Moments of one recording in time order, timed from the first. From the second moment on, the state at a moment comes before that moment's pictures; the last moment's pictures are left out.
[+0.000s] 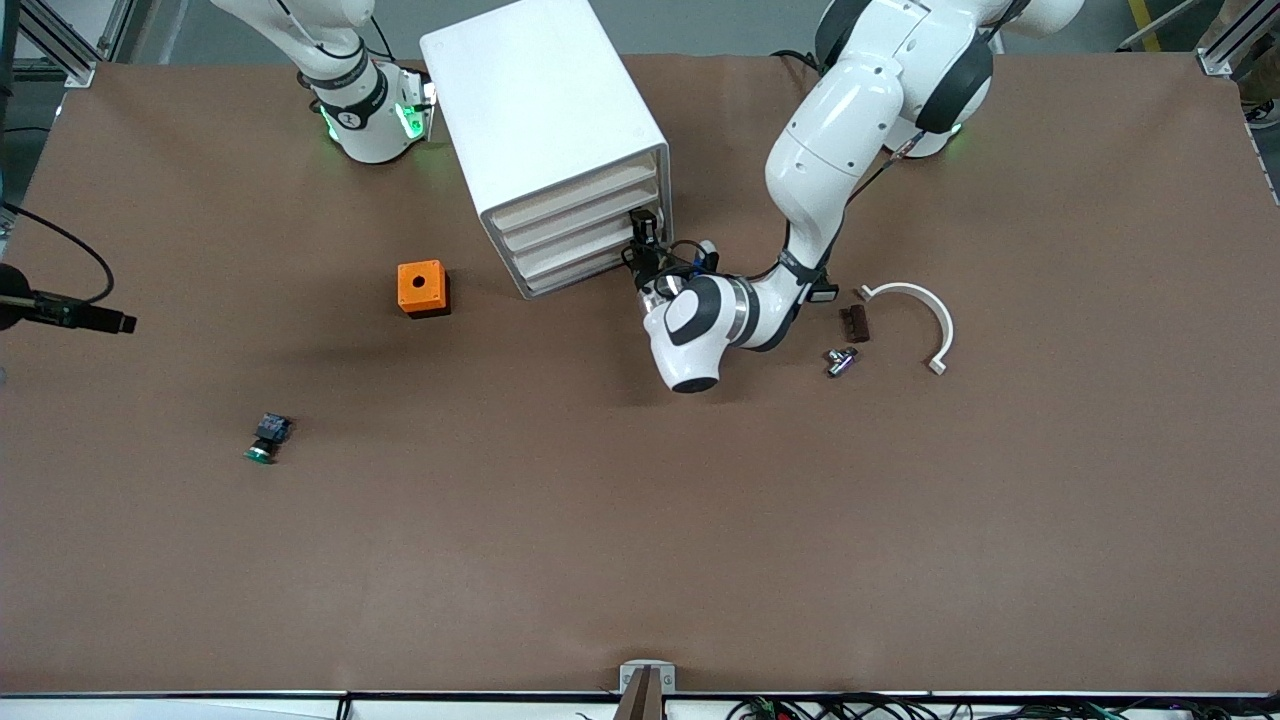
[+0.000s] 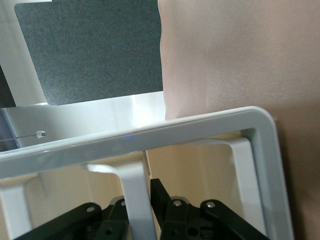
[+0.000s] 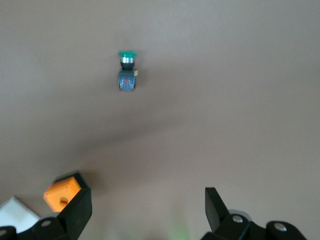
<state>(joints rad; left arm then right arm) -0.67 1.05 -0.07 -1.34 -0.99 1.35 -2.09 -0.18 0.20 -0.08 -1.68 0.01 1.69 0.00</state>
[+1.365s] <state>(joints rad) -0.43 1.05 -0.06 -1.31 -1.18 1.53 -2.10 -0.10 0.40 -0.07 -2.19 -0.02 2.68 0.31</state>
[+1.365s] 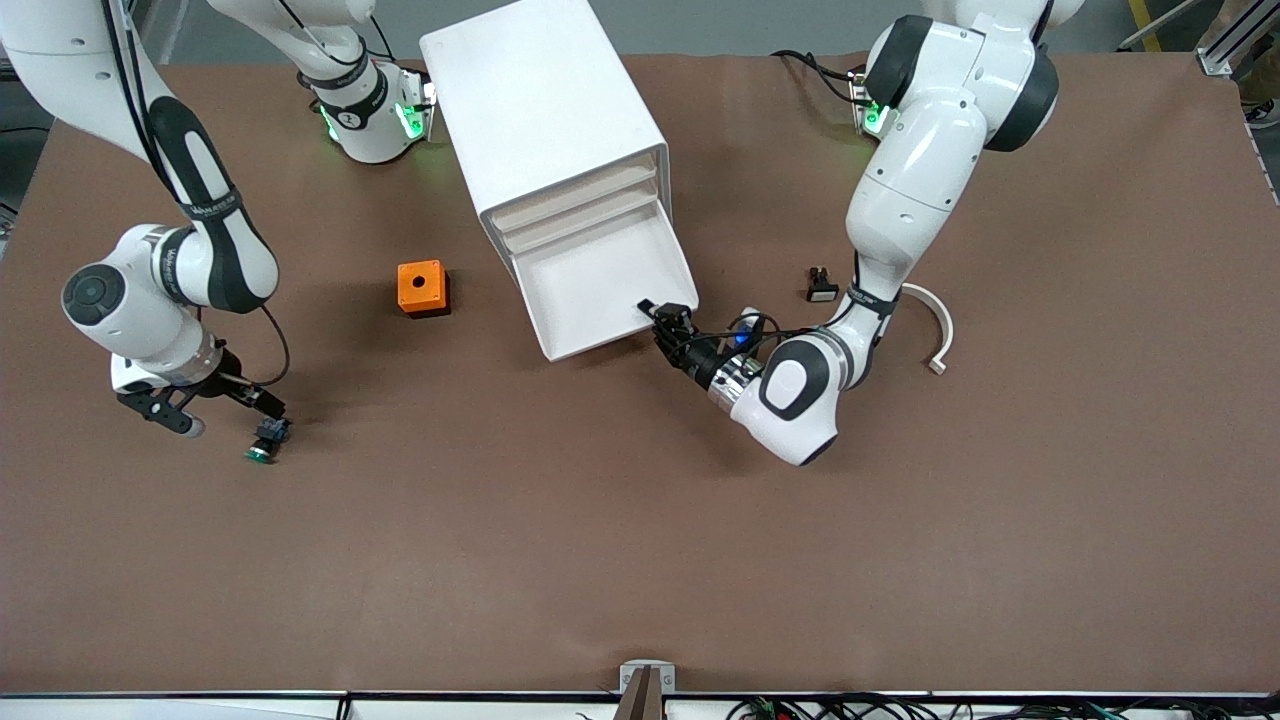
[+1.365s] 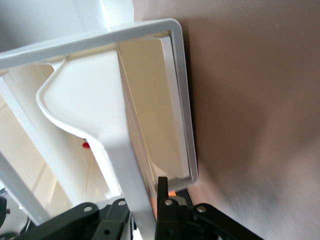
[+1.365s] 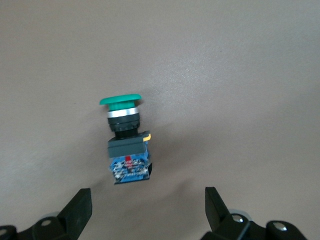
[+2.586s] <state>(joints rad) -0.37 1.05 -0.06 -1.25 -1.26 1.59 -2.05 -0.10 0.53 -0.07 -2.10 -0.03 2.72 0.25</state>
